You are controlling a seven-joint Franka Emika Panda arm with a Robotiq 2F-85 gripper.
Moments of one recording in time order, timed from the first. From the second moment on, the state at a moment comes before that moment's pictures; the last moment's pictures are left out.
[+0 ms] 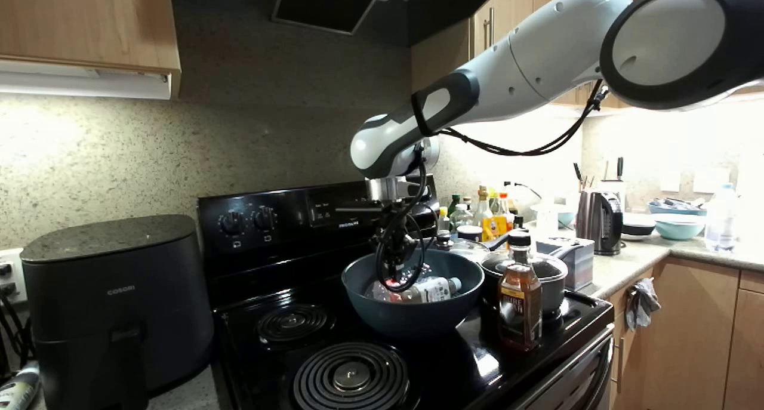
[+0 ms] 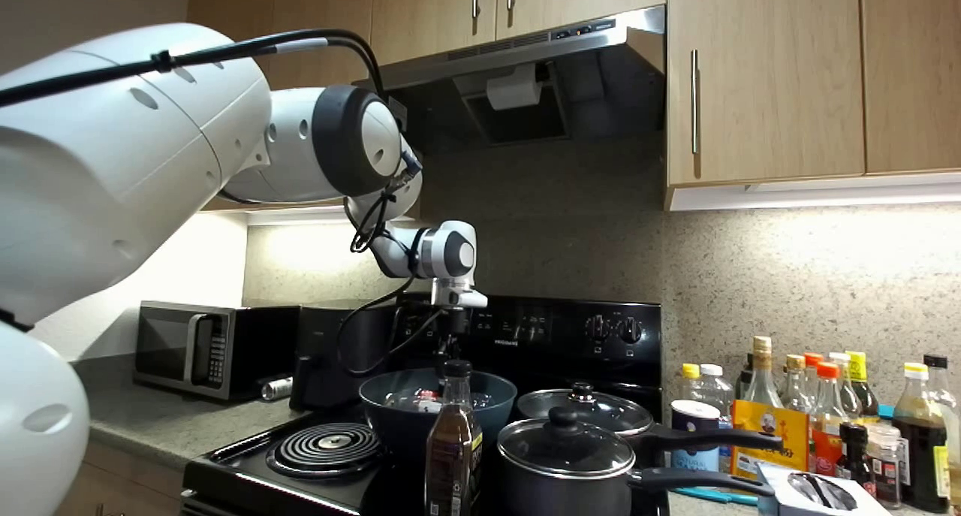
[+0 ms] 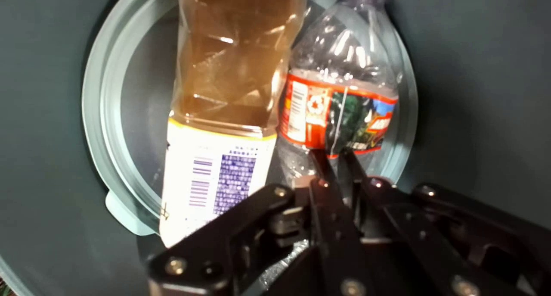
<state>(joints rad) 0.13 0.68 -0.04 -1.29 0.03 1.89 1.46</state>
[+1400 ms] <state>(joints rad) 0.25 0.29 0.10 -1.46 -0.01 1.81 1.22</state>
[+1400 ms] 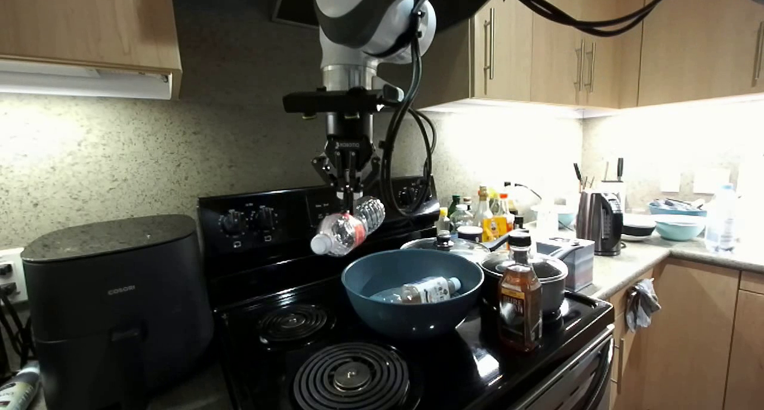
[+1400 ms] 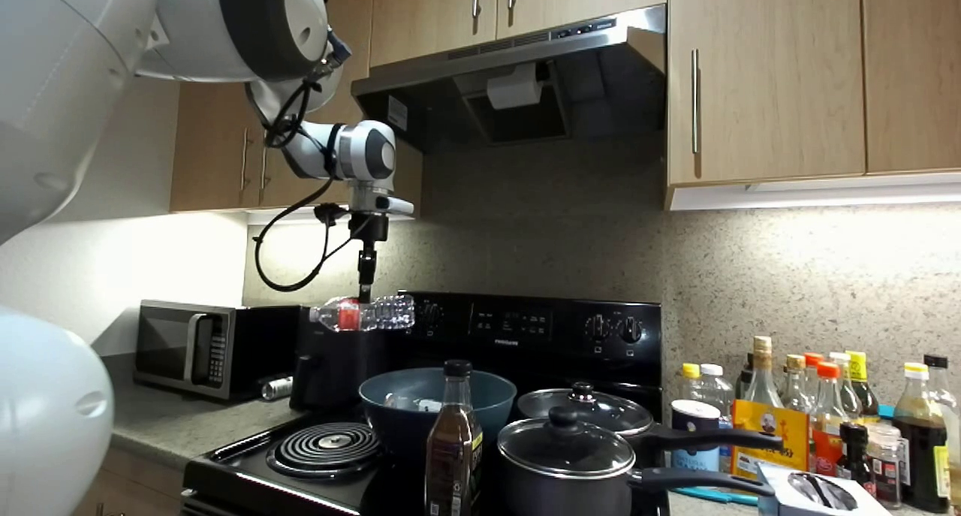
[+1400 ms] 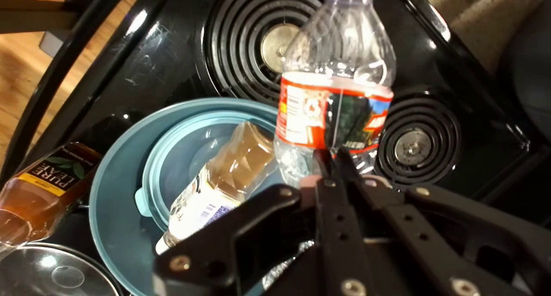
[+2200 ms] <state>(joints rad) 0.30 0.42 0.16 -1.40 -0.01 1.58 0.81</state>
